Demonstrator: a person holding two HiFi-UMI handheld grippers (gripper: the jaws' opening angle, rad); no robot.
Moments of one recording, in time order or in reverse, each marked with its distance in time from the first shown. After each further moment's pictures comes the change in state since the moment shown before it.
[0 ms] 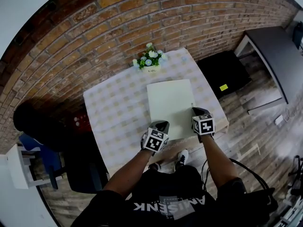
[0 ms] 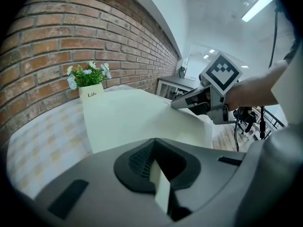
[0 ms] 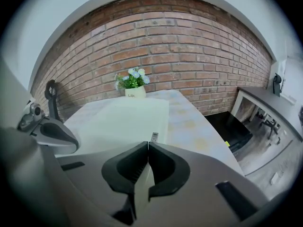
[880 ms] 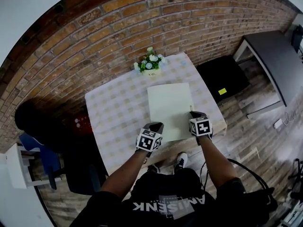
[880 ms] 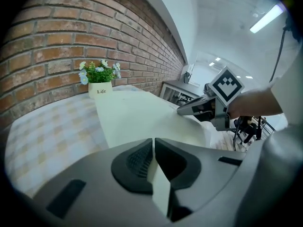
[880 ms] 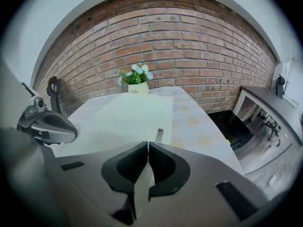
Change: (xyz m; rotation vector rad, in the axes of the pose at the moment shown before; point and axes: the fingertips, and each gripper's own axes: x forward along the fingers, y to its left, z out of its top) left arm -0.024 0.018 -0.003 -0.113 -0.019 0.007; right arm -0.004 0.007 -0.010 -0.017 0.057 0.008
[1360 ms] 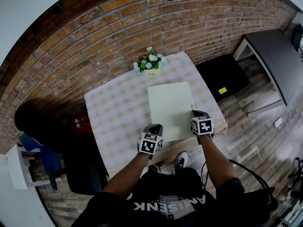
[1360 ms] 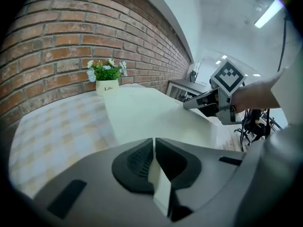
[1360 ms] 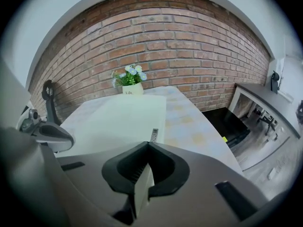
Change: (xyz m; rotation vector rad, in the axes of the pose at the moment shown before) left arm -0.004 0.008 -0.010 -0.020 -0.006 0.107; right arm -0.001 -0.015 0.001 0.042 -0.005 -0.038
